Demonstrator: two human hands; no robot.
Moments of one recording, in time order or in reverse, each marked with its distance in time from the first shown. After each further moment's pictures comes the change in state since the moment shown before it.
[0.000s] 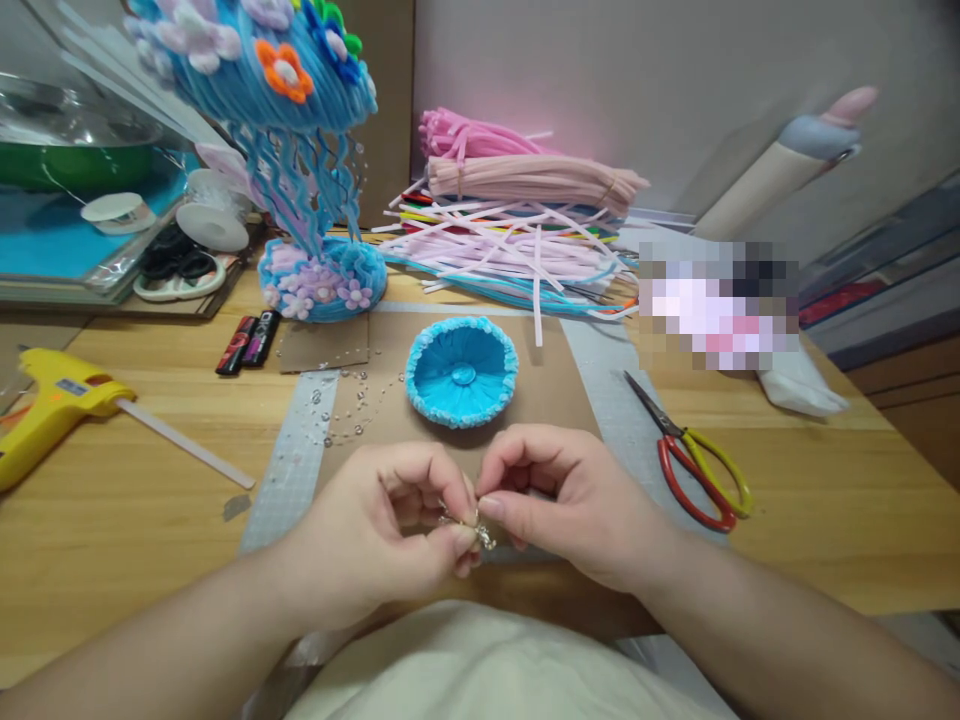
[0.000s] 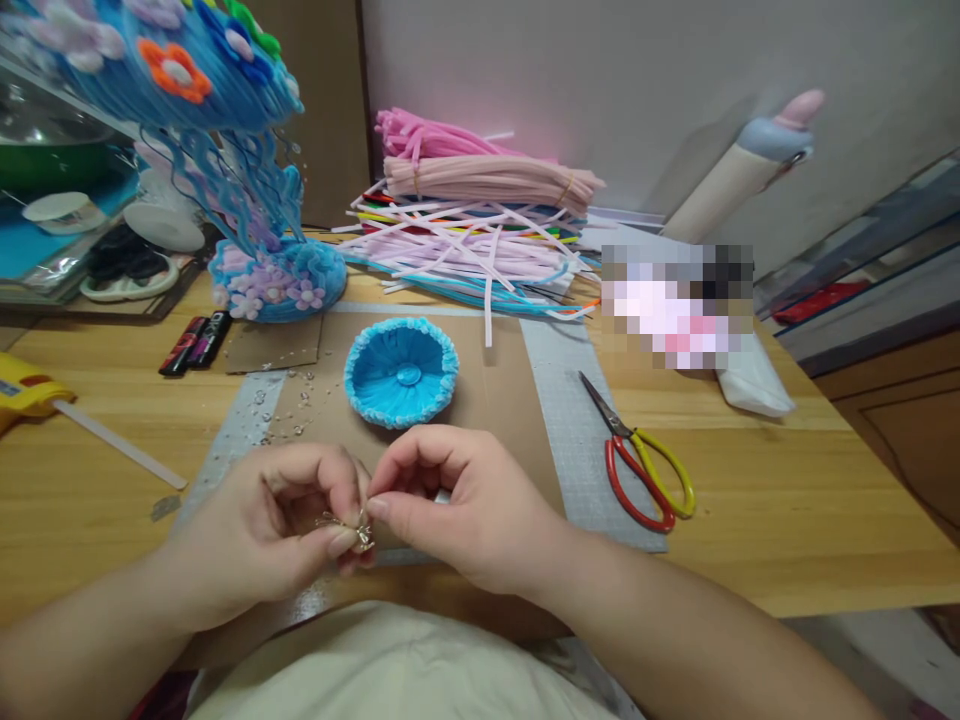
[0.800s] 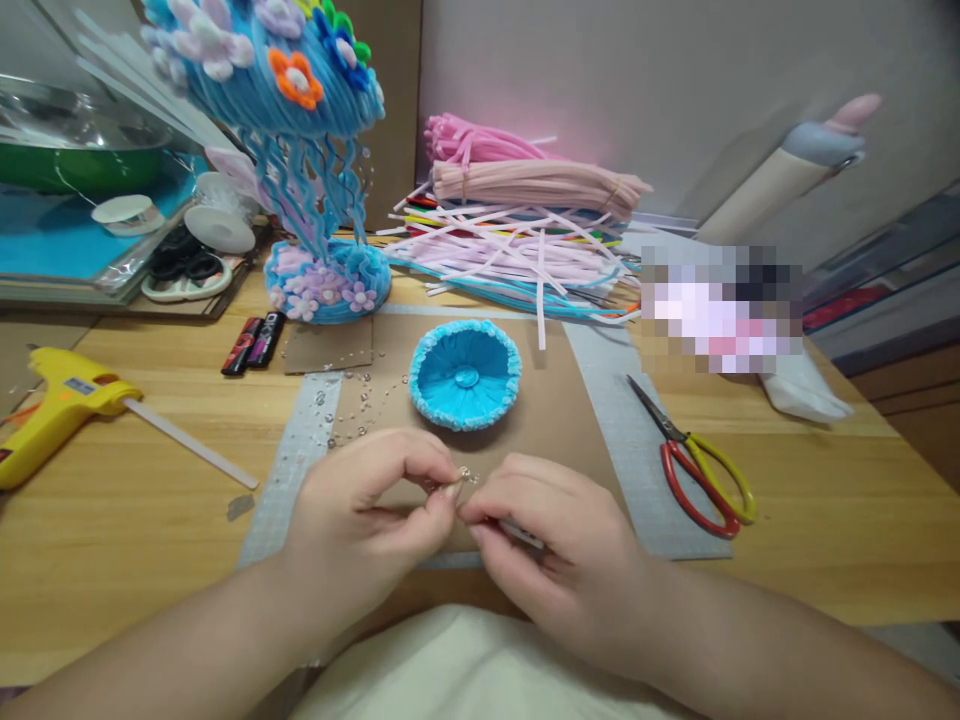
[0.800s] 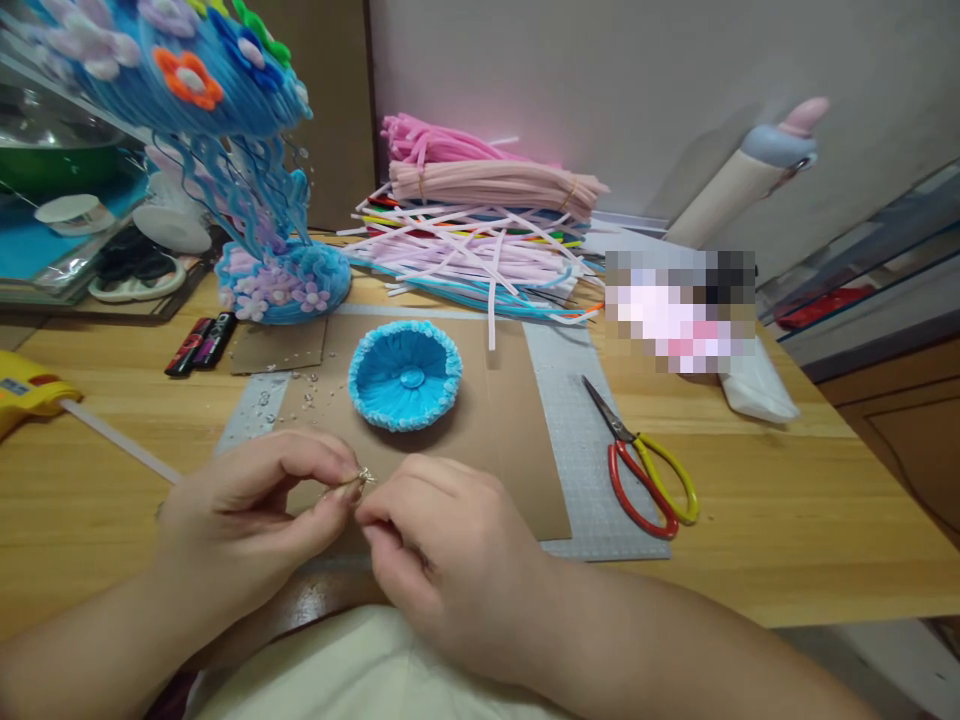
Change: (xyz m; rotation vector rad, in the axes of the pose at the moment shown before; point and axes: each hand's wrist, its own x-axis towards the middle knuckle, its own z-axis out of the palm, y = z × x) left_hand -0.002 -0.014 -0.011 0.692 0.338 0.615; right_hand -0.015 0.007 0.013 -0.677 0.042 -0.479
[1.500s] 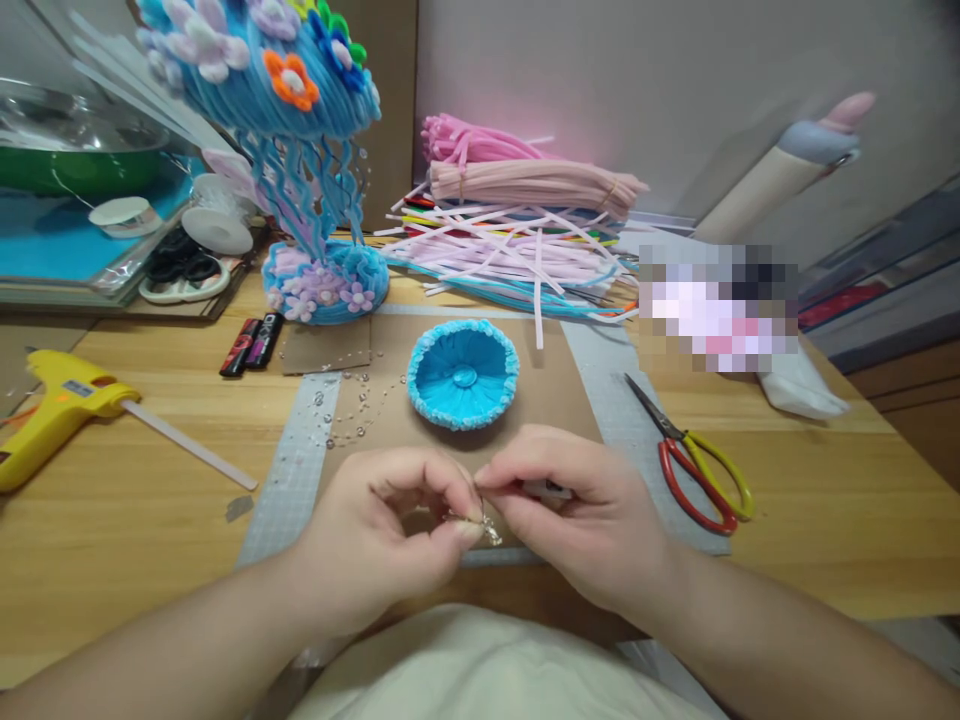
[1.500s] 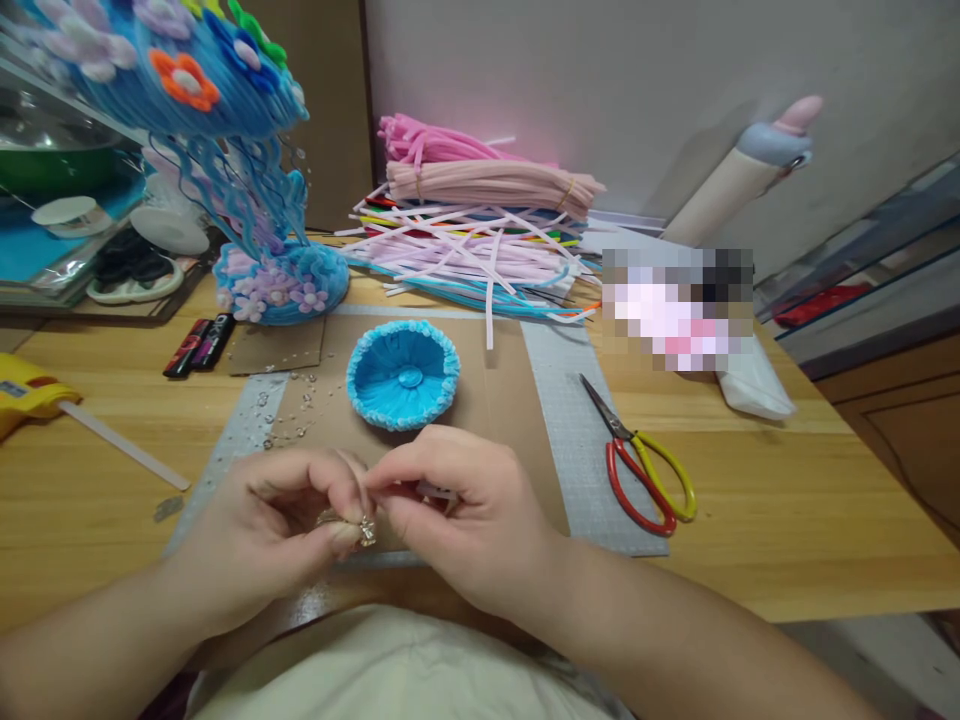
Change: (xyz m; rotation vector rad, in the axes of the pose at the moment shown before) left_hand 0.008 0.011 0.006 -0.487 -0.191 -0.305; right_hand 0.010 0.006 -0.011 0.215 0.188 0.041
